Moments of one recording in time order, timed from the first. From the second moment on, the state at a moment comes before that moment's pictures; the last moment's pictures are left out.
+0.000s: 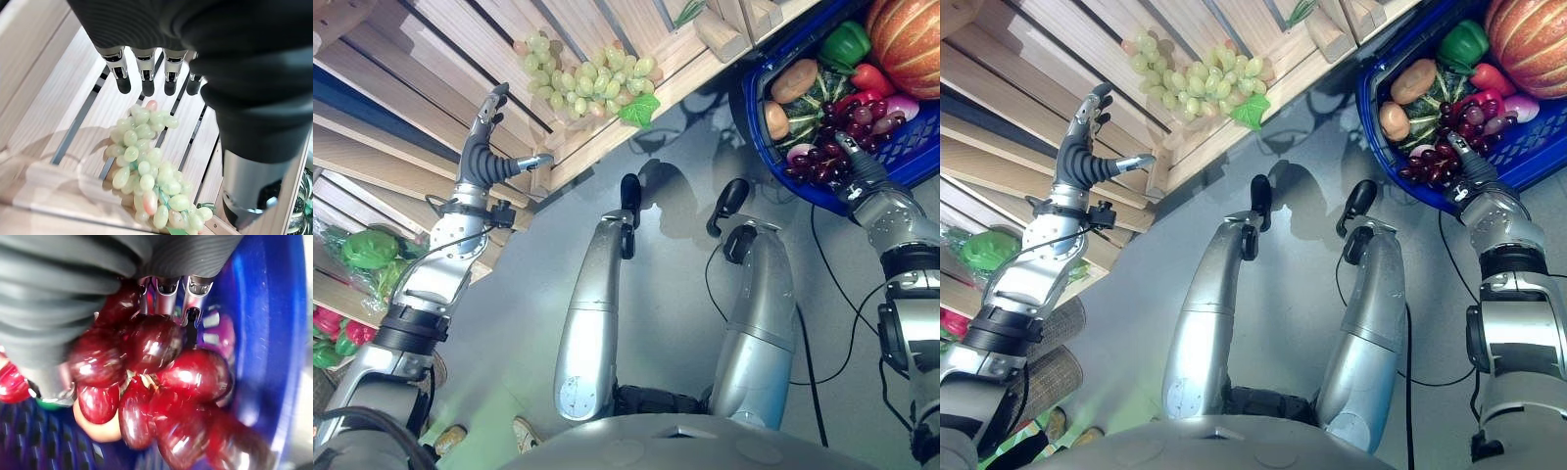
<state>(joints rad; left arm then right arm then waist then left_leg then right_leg) -0.34 0.73 -0.21 0.07 -0.13 -0.20 0.30 -0.77 -0.75 0.03 1.00 0.94 0.23 -0.09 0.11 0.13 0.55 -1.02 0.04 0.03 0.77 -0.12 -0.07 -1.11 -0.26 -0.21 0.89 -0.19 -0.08</state>
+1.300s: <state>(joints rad) -0.42 0.58 -0.42 0.45 0.42 0.16 0.79 -0.10 -0.65 0.09 0.10 -0.06 -0.09 -0.64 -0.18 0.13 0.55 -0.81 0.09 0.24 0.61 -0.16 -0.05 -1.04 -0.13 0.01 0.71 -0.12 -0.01</state>
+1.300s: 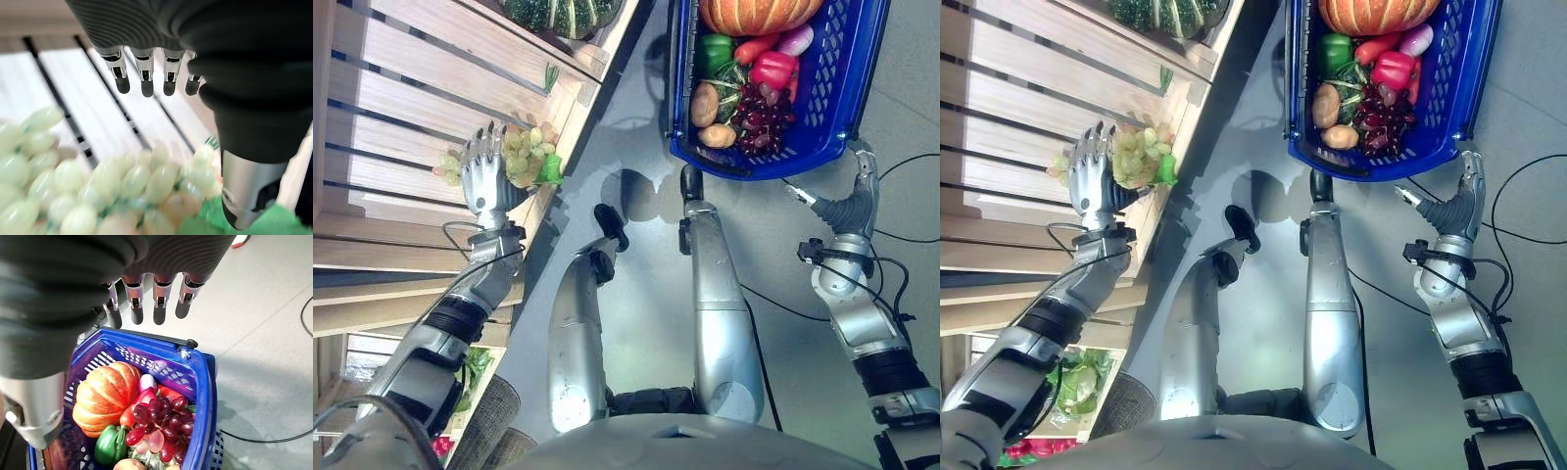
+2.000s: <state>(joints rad) -0.43 0.54 -0.40 0.65 0.43 0.24 0.78 -0.07 -0.69 0.04 0.08 -0.06 -0.11 -0.61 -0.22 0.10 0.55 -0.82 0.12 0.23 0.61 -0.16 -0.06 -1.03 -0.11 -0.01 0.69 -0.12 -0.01</state>
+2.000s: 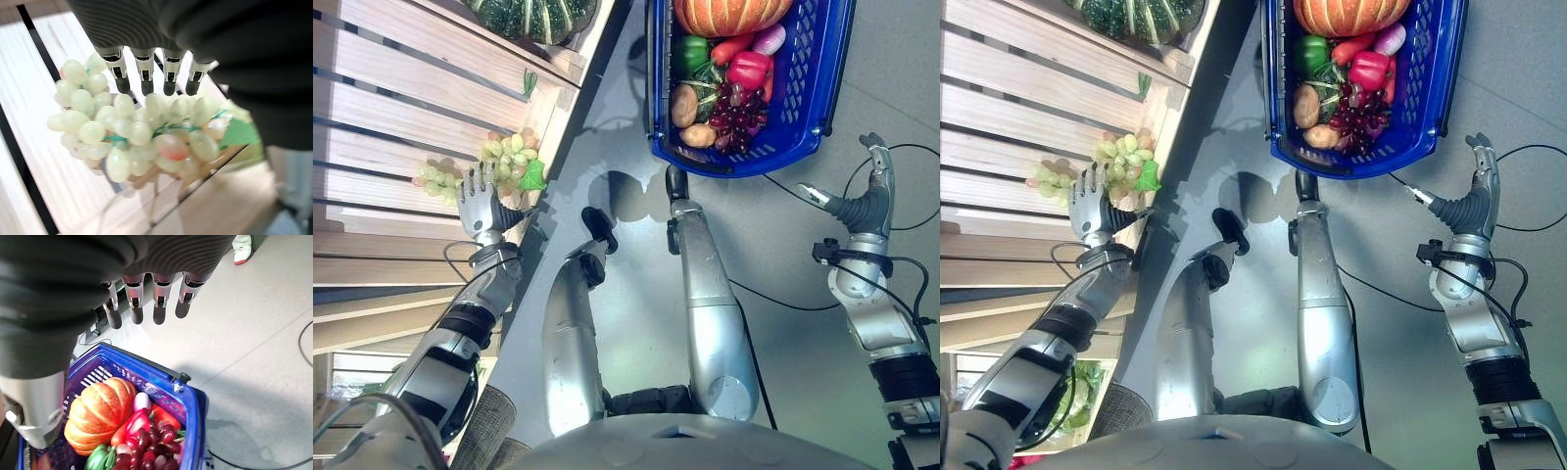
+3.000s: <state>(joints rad) -0.38 0.53 -0.15 0.44 -0.01 -0.33 0.62 -0.03 -0.63 0.04 0.09 -0.10 -0.12 -0.63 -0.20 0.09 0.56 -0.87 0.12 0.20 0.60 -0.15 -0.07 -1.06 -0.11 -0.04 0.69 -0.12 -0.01</state>
